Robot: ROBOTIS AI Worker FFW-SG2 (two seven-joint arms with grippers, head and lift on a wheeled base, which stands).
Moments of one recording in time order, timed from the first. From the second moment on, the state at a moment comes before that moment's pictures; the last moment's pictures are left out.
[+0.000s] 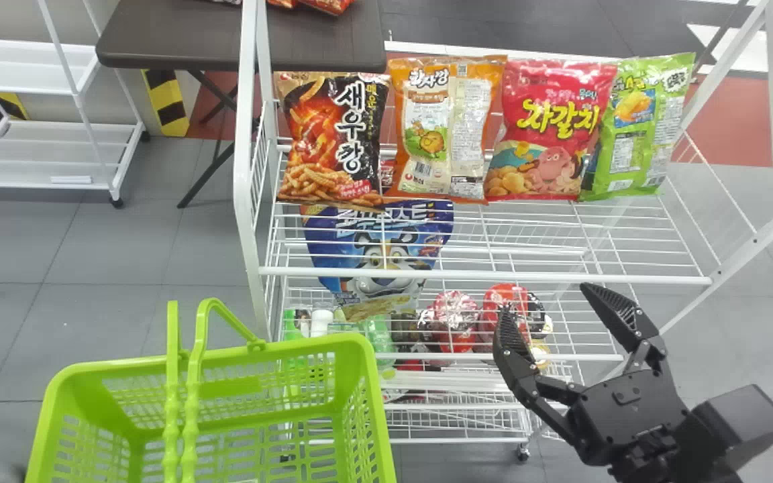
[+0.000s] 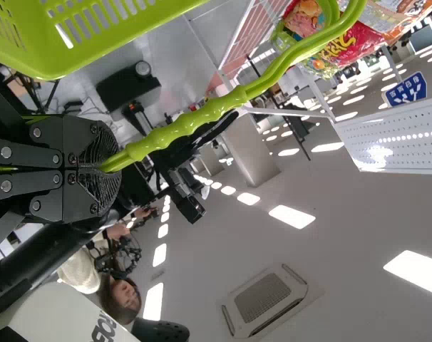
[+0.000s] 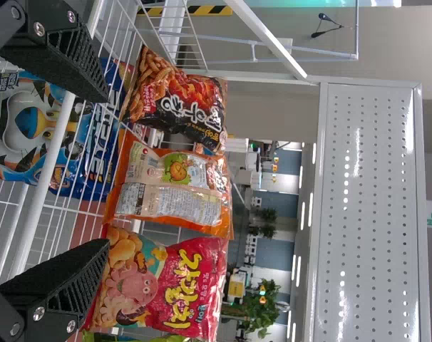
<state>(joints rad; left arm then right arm) 0.66 0.17 0.38 -2.19 0.48 1.05 -1.57 0.79 -0.01 -0.09 -2.20 0.05 -0.11 0.31</state>
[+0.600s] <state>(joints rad) 0.66 0.16 0.39 -2.19 0.49 1.05 -1.57 0.74 -0.01 -0.08 -2.18 0.05 -0.03 0.30</state>
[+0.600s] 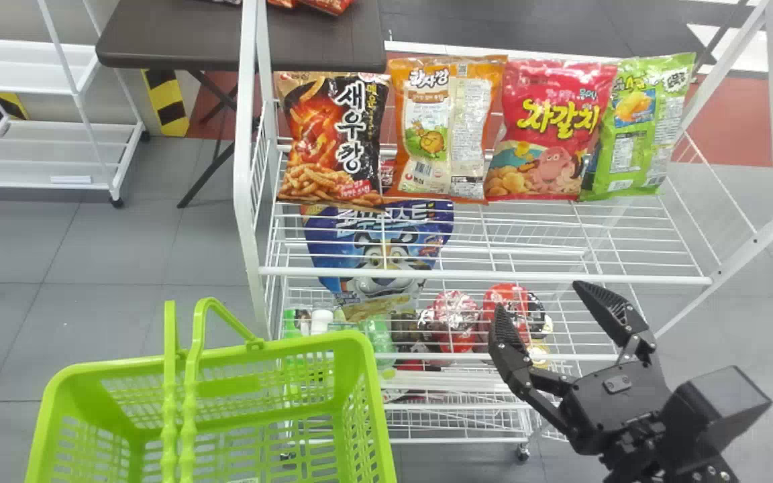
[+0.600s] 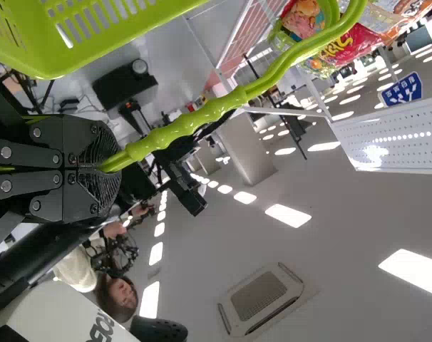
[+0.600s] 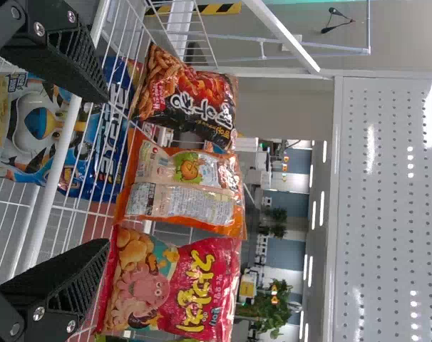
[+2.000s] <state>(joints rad) 0.65 0.20 0.39 -2.13 0.53 1.01 -1.57 -0.19 -0.01 0.21 -1.45 -0.15 0.35 0.22</state>
